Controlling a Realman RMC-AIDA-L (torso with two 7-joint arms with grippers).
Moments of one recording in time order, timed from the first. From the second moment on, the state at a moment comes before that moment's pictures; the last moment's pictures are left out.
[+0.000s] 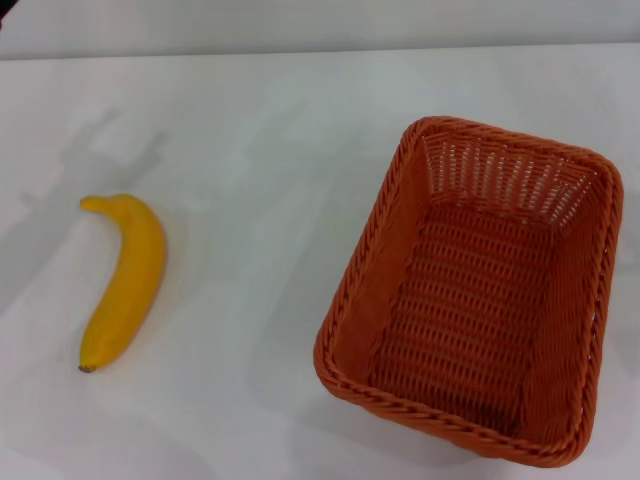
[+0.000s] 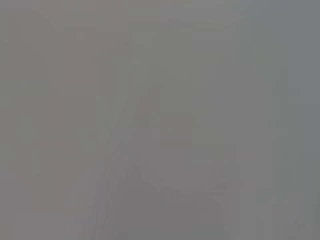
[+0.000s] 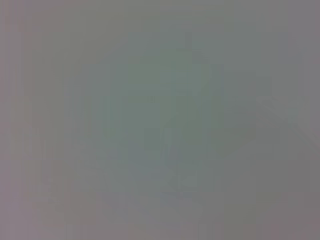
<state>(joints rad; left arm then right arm) -0.37 -2.07 -2.36 -0.64 1.02 -1.42 2.02 0.33 2.01 -0.22 -0.36 2.01 1.56 -2.28</state>
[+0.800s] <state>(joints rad) -0.34 -2.07 -2.36 -0.64 0.96 -1.38 2.06 0.31 2.00 -0.21 -0.34 2.04 1.55 -2.32</state>
